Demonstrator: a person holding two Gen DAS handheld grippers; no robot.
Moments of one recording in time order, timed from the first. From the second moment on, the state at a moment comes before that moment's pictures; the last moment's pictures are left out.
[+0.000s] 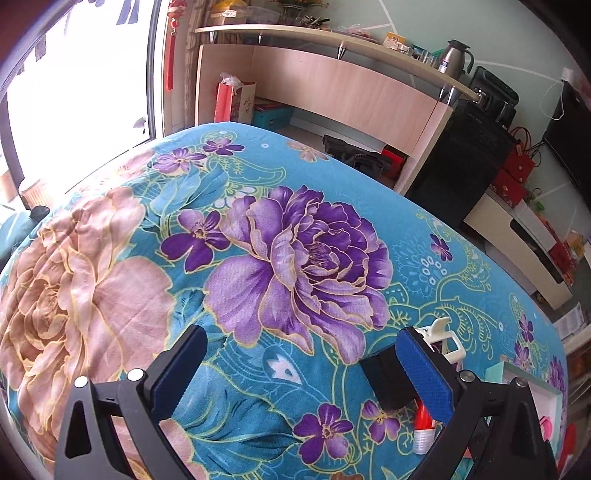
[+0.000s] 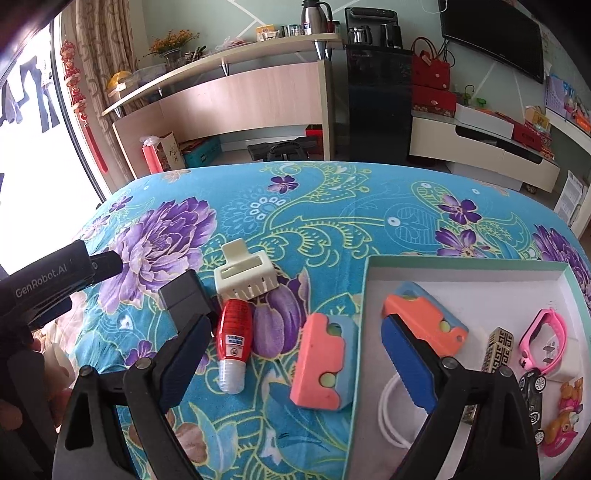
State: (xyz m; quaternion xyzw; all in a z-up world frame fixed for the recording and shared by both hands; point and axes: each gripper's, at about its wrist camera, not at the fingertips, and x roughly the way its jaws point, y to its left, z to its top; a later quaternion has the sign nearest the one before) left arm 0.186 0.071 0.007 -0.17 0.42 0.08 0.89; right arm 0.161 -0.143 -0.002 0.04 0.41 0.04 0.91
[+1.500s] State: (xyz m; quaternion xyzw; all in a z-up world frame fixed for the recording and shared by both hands) left arm 0.228 0.012 -0.038 -0.12 0.48 0.00 0.87; right arm 0.168 -0.164 -0.017 0.03 0.43 -0.02 0.90
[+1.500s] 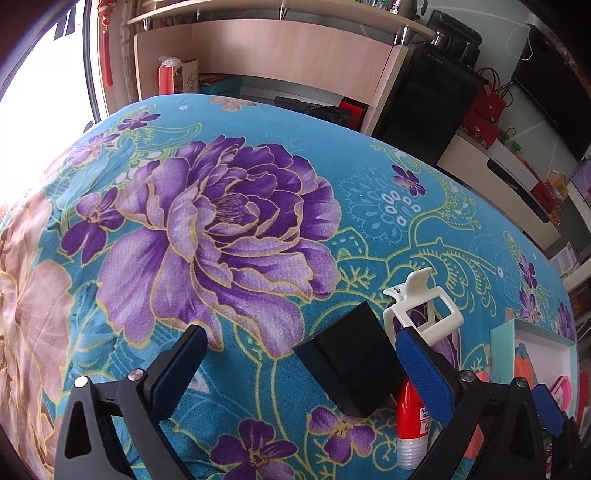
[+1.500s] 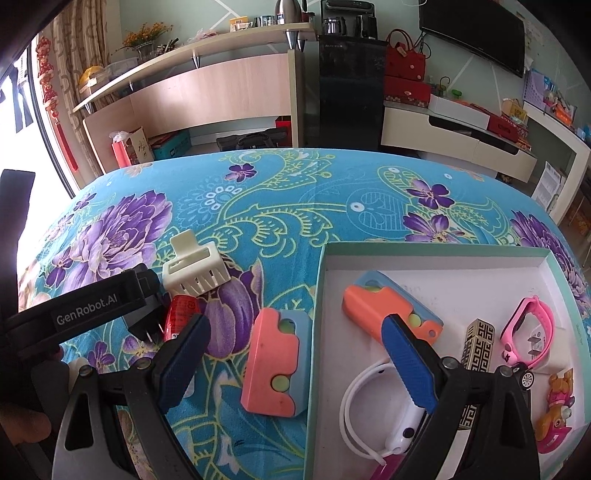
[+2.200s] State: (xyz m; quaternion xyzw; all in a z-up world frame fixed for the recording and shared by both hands) left arm 0.223 0.021 -0.034 -0.14 0.48 -0.01 0.87; right arm 0.168 -0.162 -0.019 0.03 0.43 -0.02 0.90
